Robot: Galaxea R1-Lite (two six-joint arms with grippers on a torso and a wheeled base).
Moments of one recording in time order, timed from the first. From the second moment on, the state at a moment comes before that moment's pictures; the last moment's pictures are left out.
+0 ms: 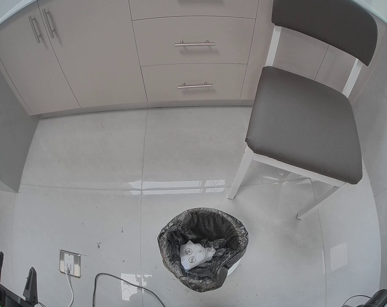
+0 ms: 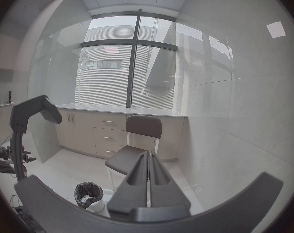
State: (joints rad) left arm 0.00 0.02 -0.05 0.06 0.07 0.06; right arm 0.17 0.28 -1.91 1.27 -0.22 -0.15
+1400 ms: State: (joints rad) left arm 0.00 0.02 -0.02 0.03 -0.01 0.02; right arm 0.00 0.01 -1.09 1.14 -0.10 0.03
